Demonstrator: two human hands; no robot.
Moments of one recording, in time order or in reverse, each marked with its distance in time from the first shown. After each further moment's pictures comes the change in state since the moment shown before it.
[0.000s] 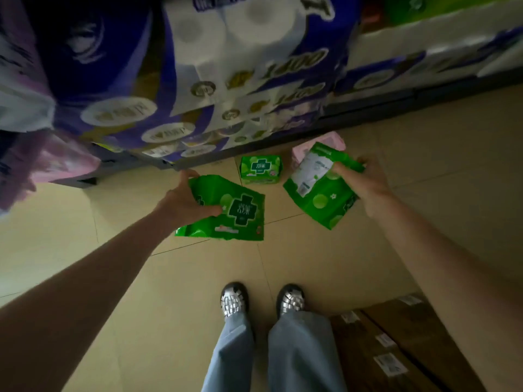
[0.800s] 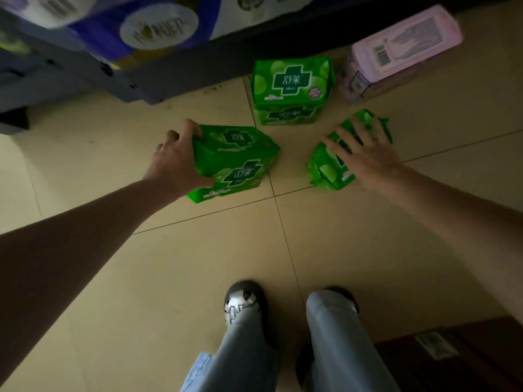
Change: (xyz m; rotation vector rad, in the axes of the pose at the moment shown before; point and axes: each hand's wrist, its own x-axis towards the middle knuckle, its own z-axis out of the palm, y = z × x) left_hand 0.212 -0.143 0.139 0.355 0.209 0.241; right_hand 0.189 0.188 0.190 -1.615 -0.261 -0.740
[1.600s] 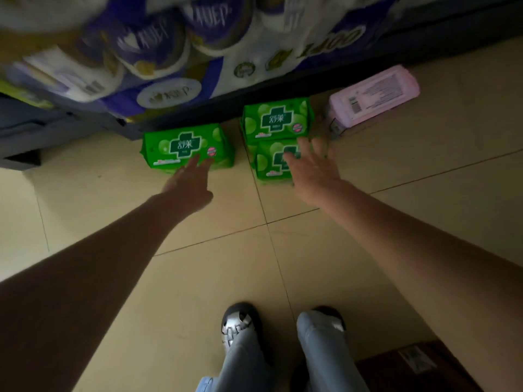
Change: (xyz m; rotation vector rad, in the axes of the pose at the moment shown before) left_hand 0.027 0.033 -0.031 0.232 -0.176 0.007; right_hand -0.007 -0.035 -0.109 0.300 0.126 0.109
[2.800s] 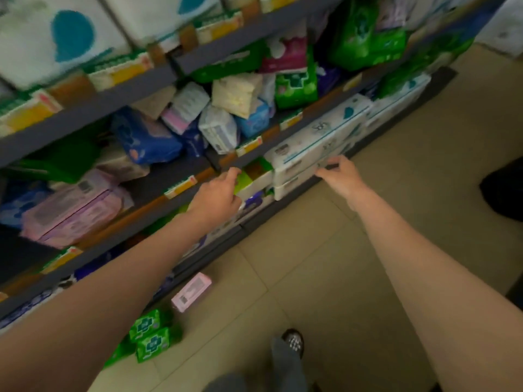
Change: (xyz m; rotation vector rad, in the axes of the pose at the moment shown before) left_hand -0.214 0.723 -0.504 0.077 0.346 0.633; right_hand -0.372 0.667 -0.494 1.290 0.479 0.635
